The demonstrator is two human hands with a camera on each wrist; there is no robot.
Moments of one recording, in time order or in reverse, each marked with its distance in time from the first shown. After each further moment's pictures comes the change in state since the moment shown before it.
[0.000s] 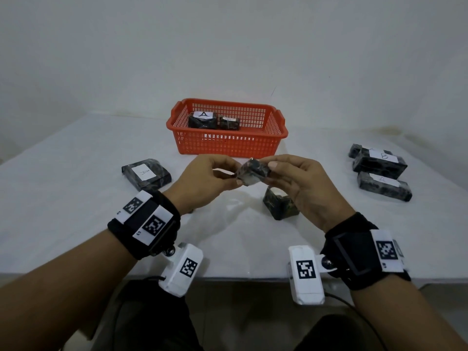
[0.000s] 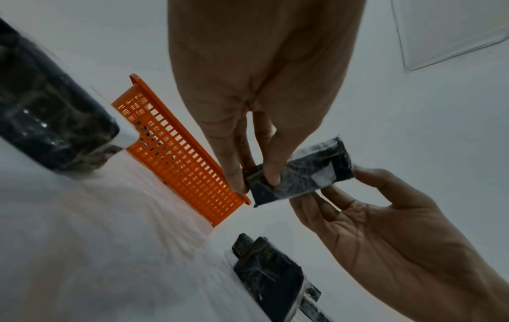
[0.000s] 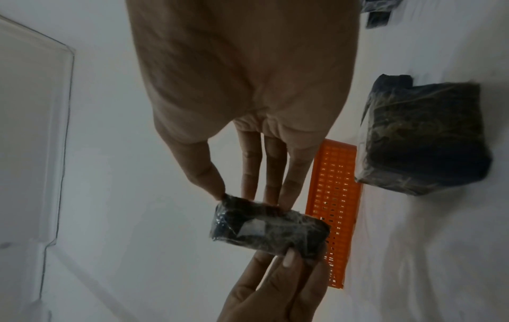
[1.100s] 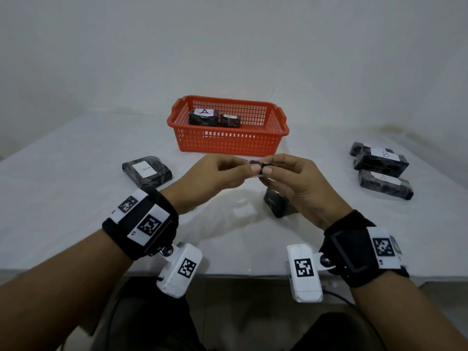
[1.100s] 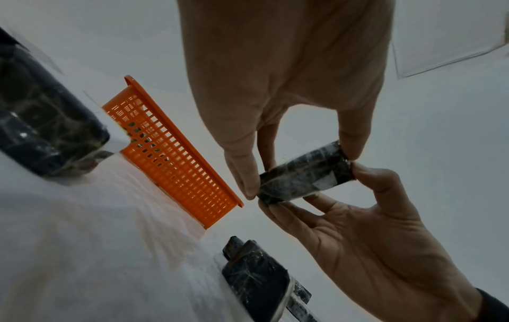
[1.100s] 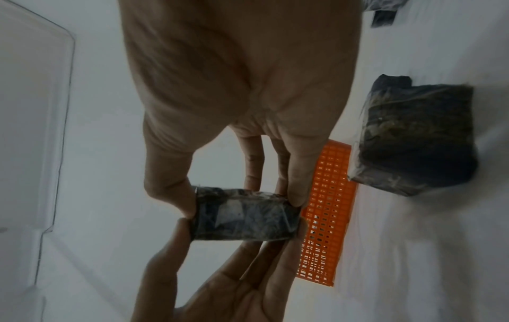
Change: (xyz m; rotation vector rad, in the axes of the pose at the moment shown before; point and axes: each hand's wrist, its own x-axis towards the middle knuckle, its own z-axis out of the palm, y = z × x) left_hand -0.010 0.011 -0.001 -0.182 -0.209 0.063; right_hand -0.001 0.004 0.004 0.007 -0.051 0.029
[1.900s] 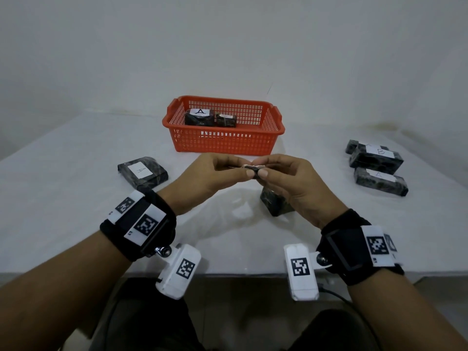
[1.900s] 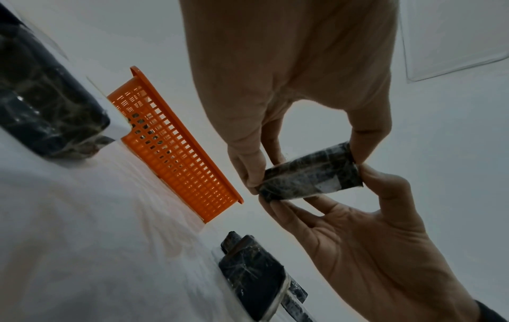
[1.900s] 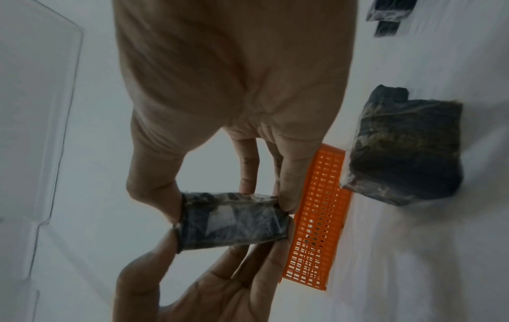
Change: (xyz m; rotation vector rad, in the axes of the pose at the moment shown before) left_hand 0.003 -0.006 0.001 -0.060 0.002 0.016; right_hand -0.004 0.000 -0.003 -0.045 -0.026 -0.024
